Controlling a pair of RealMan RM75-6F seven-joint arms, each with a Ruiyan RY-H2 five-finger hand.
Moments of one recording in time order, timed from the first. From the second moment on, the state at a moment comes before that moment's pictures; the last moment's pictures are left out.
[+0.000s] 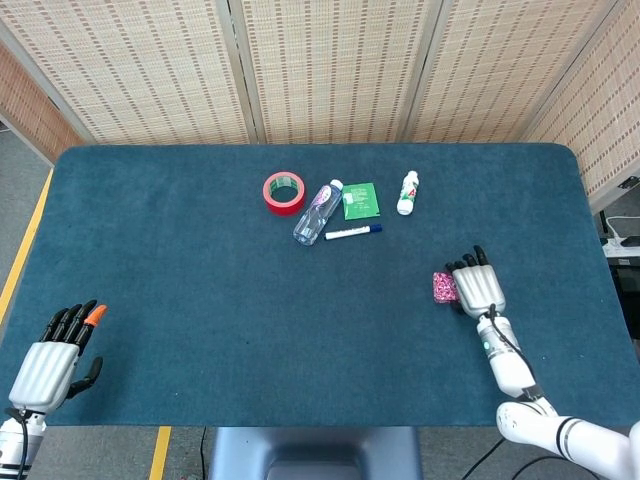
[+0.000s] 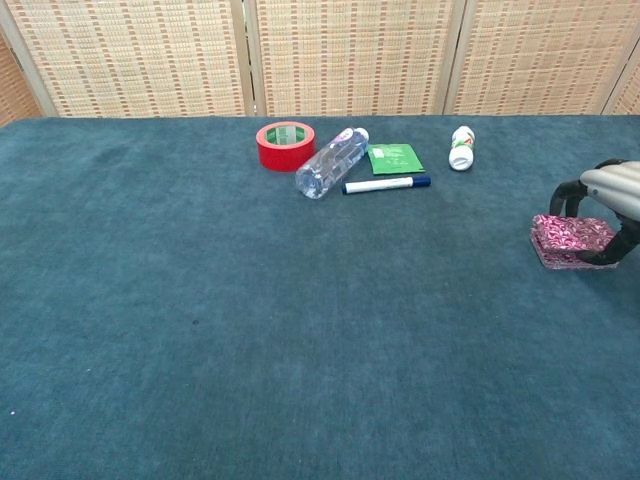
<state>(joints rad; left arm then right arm) -0.15 -1.13 0.02 -1.62 1.54 1.40 0.12 0.56 -1.52 0.13 -1.25 -1.05 1.00 -0.50</state>
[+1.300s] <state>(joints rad) -0.14 -1.13 0.02 -1.61 1.56 1.40 0.11 0.60 -1.51 0.03 -1.55 -1.05 1.04 -0.80</state>
